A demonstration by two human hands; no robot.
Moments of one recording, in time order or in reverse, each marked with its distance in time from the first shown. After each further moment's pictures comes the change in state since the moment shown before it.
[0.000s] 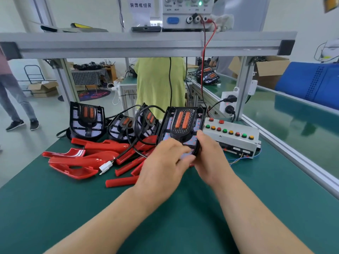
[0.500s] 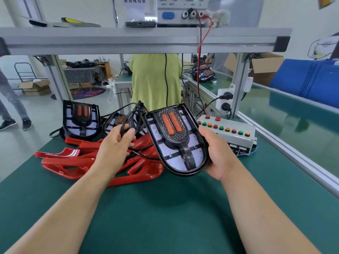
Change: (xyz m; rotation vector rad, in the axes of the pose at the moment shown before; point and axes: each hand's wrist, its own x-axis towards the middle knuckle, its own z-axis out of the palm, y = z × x) left_hand 0.013 -0.096 -0.041 -0.402 0.182 -0.644; right_hand 0.003 -0.014 -0.018 0.026 -0.181 0.120
